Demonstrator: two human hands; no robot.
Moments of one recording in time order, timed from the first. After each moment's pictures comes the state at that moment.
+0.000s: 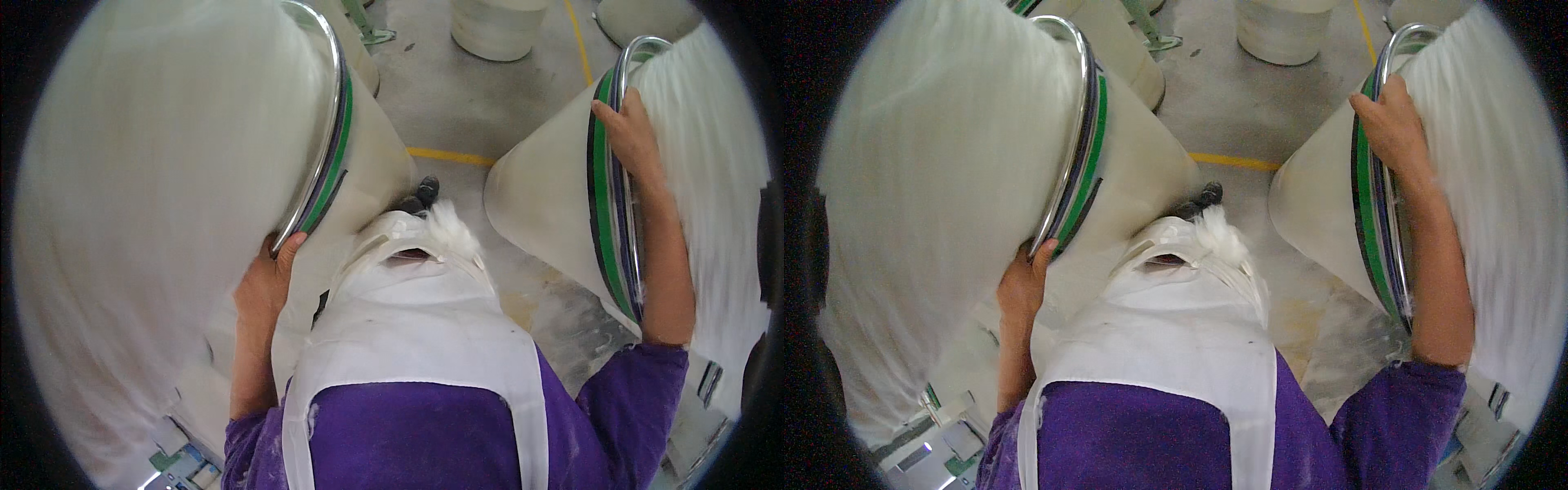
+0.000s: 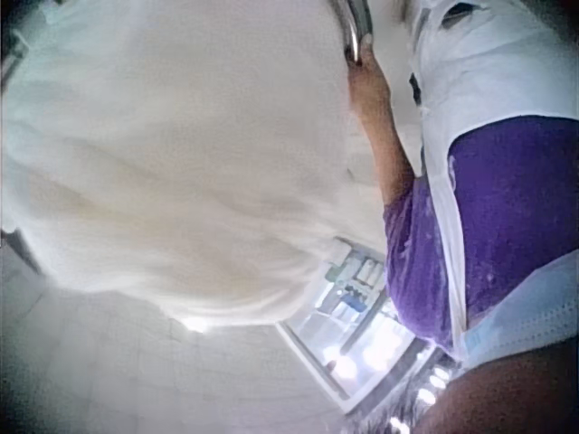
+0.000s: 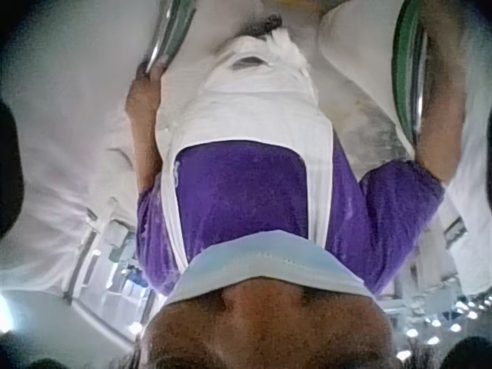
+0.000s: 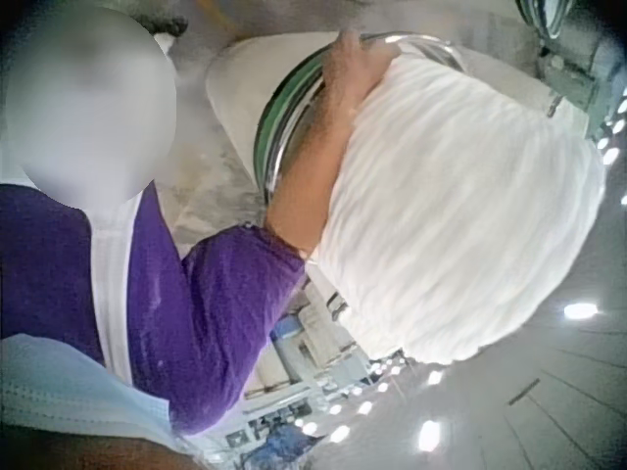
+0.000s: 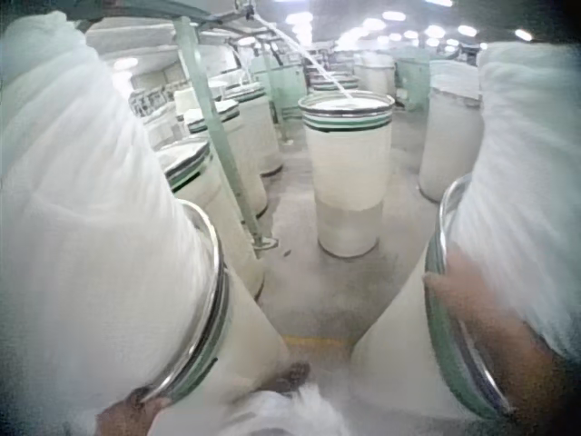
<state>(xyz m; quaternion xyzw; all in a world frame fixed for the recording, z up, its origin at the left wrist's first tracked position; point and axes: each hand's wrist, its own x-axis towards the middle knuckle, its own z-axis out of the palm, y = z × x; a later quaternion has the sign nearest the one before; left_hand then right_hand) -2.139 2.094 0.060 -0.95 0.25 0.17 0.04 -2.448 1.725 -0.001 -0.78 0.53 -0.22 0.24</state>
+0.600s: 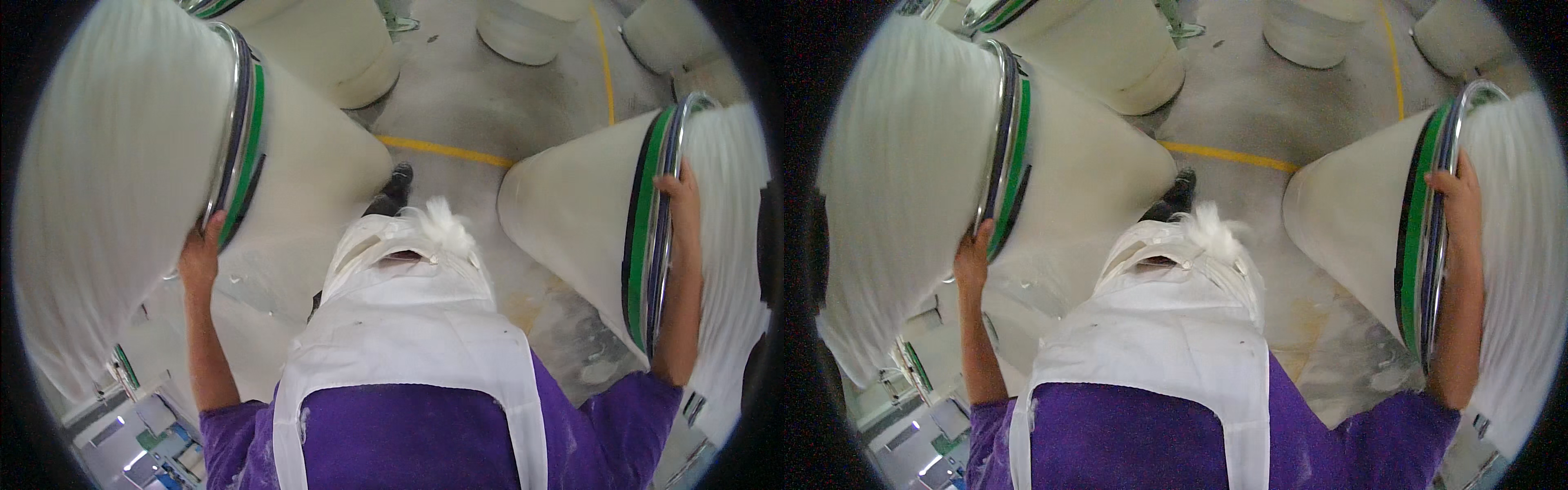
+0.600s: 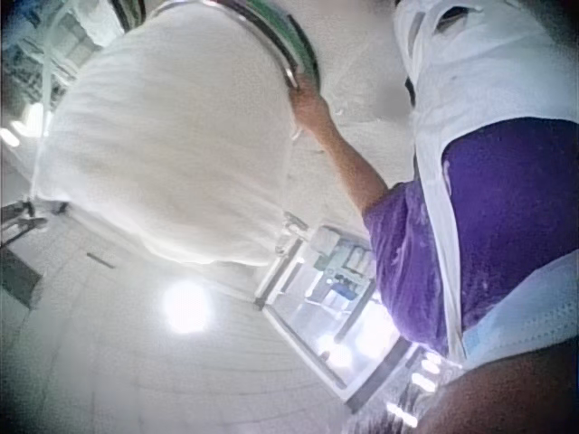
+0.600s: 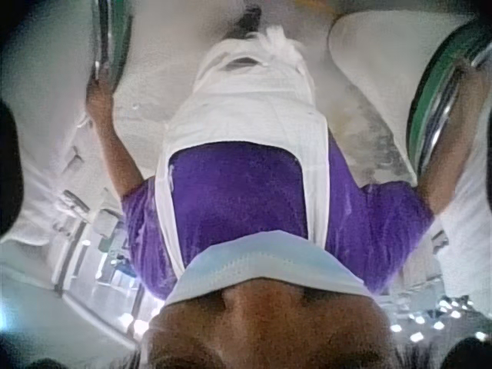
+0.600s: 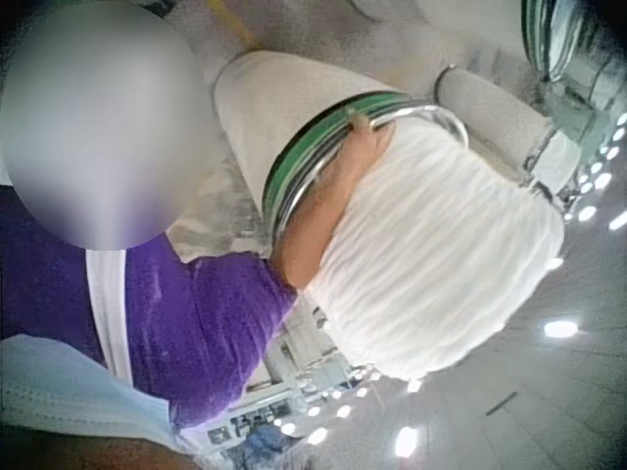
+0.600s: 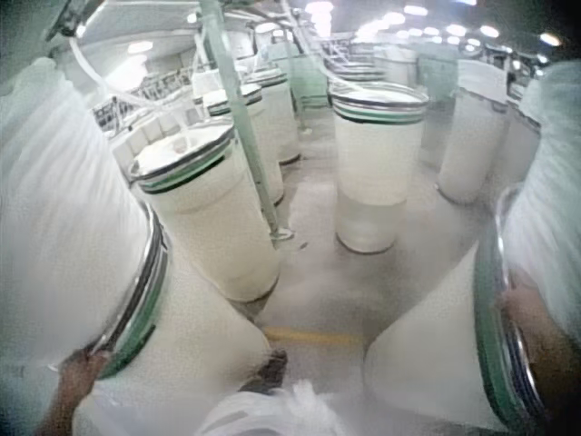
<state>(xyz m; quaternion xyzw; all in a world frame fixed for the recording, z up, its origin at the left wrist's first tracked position) -1.955 2.151 0.033 -0.96 0.26 0.00 -0.02 -2.467 1.742 -0.001 -0.60 0.56 -0.28 0.50</state>
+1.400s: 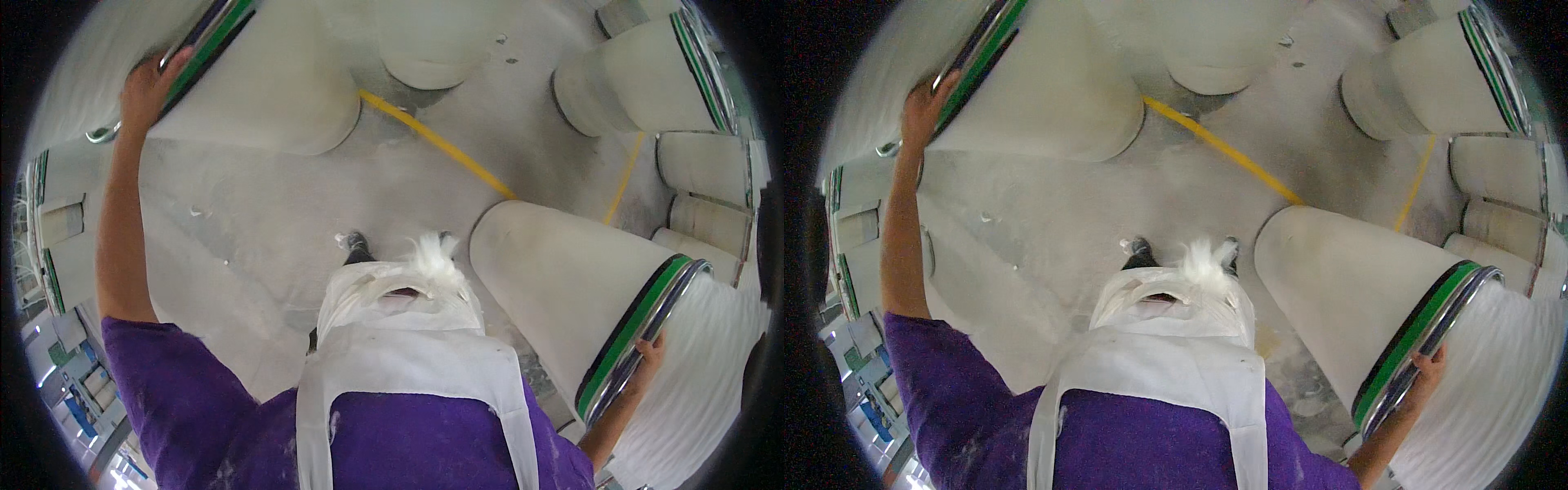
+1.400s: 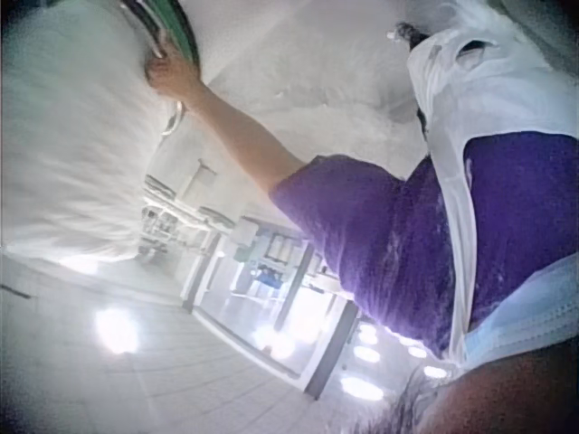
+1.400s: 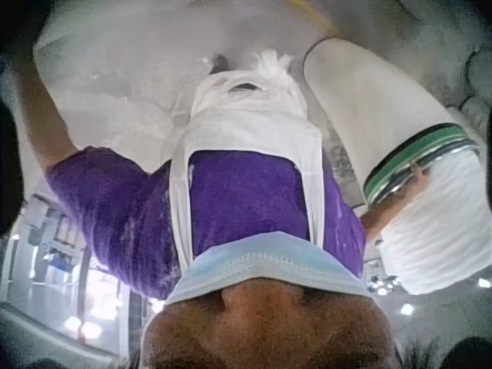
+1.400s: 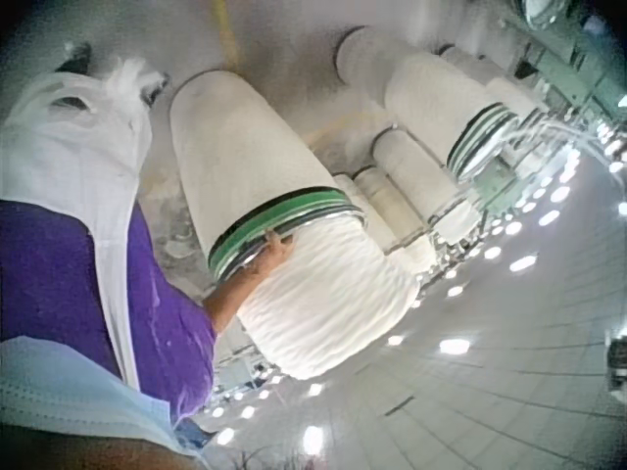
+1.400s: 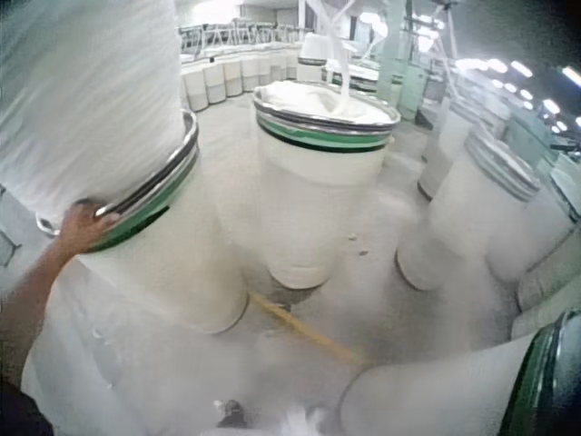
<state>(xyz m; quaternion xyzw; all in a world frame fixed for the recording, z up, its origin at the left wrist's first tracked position) -1.638 2.181 0.023 -0.94 0.32 -0.11 -0.05 -2.429 1.818 0.010 -0.58 0.60 -0.27 0.48</state>
